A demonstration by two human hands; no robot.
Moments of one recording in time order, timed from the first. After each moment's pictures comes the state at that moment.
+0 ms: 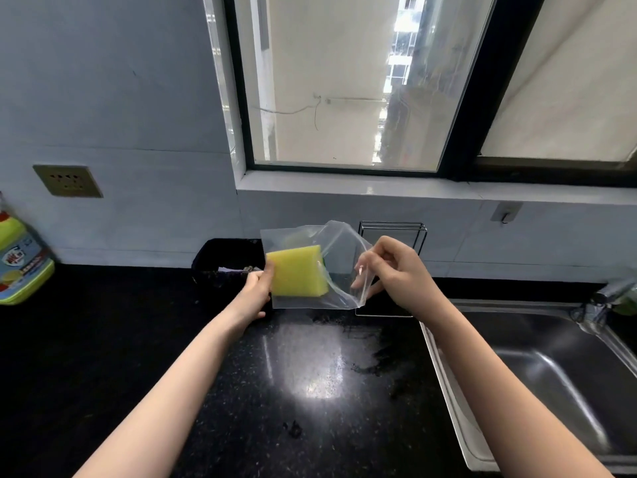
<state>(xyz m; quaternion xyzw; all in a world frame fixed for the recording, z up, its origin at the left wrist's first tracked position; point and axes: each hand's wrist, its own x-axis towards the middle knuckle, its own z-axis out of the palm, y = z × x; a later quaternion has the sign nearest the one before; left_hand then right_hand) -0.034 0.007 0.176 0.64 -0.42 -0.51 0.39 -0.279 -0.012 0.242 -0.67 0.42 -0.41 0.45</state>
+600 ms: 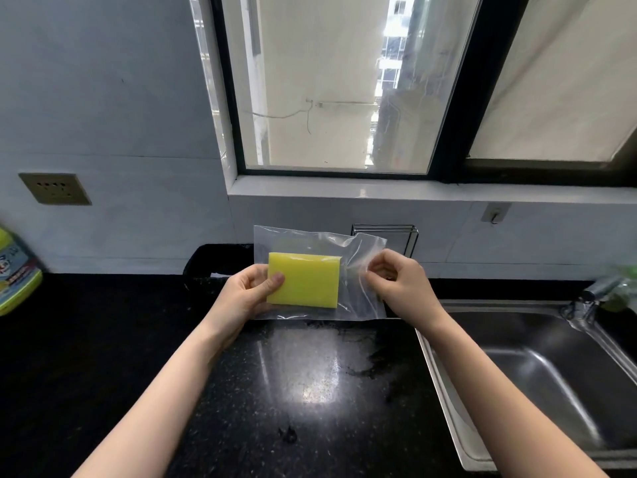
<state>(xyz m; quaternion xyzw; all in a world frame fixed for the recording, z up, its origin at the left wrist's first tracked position) -0.039 0.022 0.195 0.47 -0.46 -0.54 0.53 -0.294 -0.014 0.225 -0.68 0.49 -0.42 0.34</state>
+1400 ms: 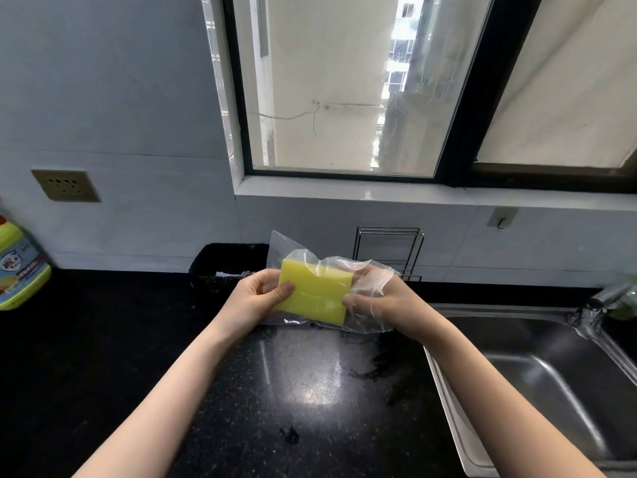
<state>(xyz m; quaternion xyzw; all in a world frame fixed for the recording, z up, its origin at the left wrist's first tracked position) -0.043 0.027 0.194 0.46 -0.49 -0.52 0.52 -0.283 -0.001 0.231 -0.68 0.35 -0.32 0.55</state>
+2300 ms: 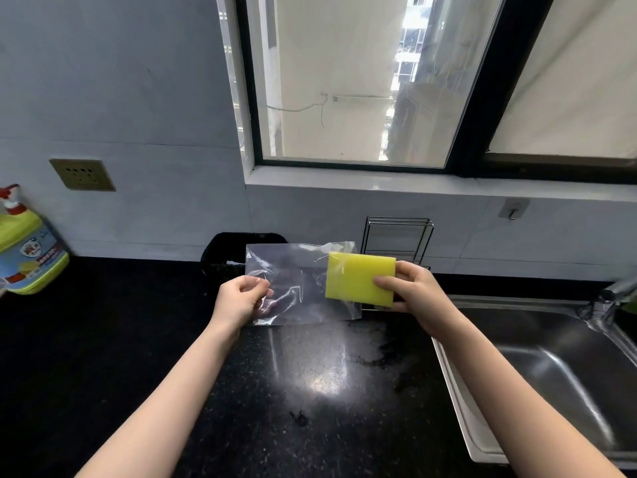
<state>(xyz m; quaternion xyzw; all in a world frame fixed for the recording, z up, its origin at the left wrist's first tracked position) -0.012 0.019 0.145 0.63 -0.35 -0.43 0.54 -0.297 -0.008 0.204 -0.53 0.48 -0.39 0.58</state>
